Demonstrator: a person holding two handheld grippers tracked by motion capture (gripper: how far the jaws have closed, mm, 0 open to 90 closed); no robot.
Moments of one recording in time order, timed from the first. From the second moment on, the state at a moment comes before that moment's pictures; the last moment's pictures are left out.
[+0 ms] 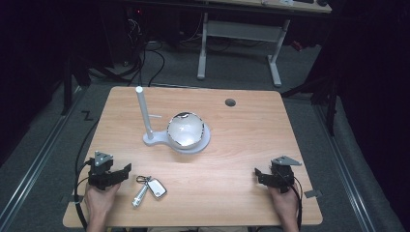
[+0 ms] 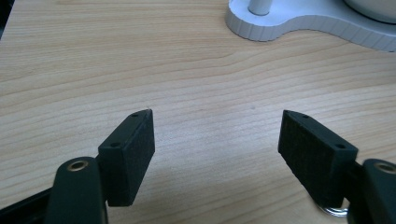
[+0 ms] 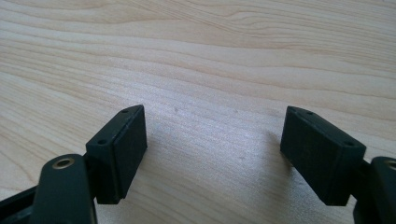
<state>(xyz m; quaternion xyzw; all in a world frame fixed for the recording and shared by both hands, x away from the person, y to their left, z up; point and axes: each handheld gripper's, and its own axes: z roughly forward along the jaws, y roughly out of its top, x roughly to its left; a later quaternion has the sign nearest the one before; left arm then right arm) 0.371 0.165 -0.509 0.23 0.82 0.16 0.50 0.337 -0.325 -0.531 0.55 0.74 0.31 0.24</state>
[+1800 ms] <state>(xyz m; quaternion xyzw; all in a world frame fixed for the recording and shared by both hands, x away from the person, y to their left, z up) 0.303 0.107 -0.507 0.35 0.81 0.12 0.45 0.337 -0.325 -0.531 0.55 0.74 0.31 0.24</state>
